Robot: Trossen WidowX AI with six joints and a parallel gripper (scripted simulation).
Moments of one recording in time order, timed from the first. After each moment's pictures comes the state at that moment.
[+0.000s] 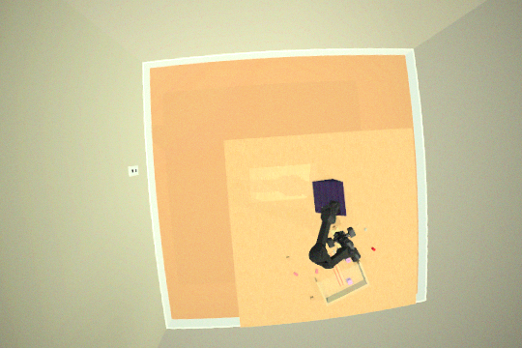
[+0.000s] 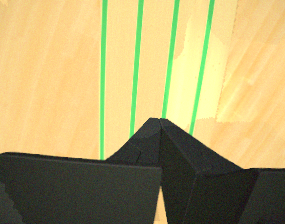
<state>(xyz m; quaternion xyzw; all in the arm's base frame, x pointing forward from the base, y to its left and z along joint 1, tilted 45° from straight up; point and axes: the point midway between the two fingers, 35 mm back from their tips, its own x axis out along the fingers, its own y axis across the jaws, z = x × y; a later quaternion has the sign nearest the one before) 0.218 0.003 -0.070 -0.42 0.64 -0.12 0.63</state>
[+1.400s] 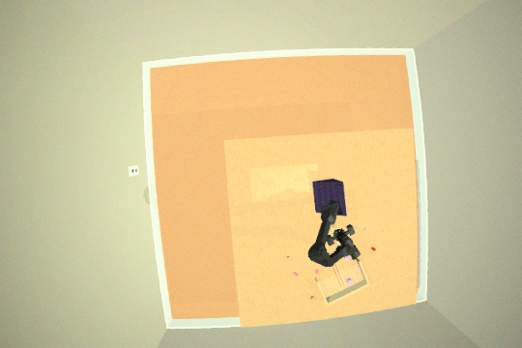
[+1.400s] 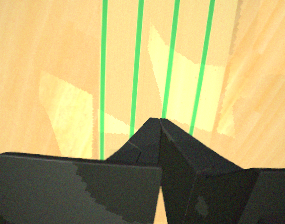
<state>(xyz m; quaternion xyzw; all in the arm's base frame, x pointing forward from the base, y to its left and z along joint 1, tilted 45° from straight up) 0.203 -0.002 -0.067 -0.42 0.64 -0.12 0.63</state>
